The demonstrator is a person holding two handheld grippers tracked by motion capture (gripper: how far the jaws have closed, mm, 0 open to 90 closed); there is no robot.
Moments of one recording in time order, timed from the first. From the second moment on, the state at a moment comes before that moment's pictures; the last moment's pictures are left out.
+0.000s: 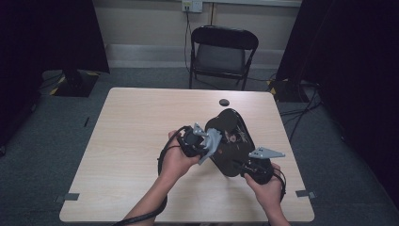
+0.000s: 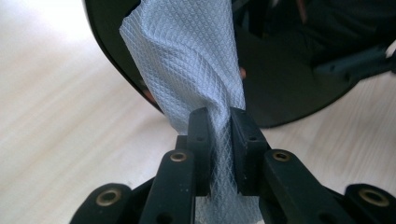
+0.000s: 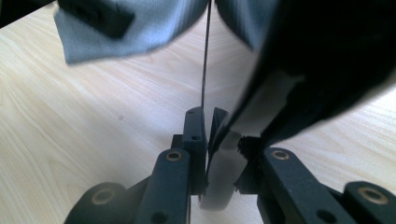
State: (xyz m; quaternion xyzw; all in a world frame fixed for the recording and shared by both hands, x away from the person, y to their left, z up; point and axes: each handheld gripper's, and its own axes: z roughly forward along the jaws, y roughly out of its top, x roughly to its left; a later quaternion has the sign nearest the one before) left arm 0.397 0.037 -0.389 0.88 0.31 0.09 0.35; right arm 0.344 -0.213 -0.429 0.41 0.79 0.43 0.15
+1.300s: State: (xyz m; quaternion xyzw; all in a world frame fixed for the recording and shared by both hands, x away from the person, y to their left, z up) left arm 0.399 0.062 -0.367 0.86 0.34 0.09 0.36; right arm 0.344 -0.213 -0.428 0.42 0.79 0.43 0.15
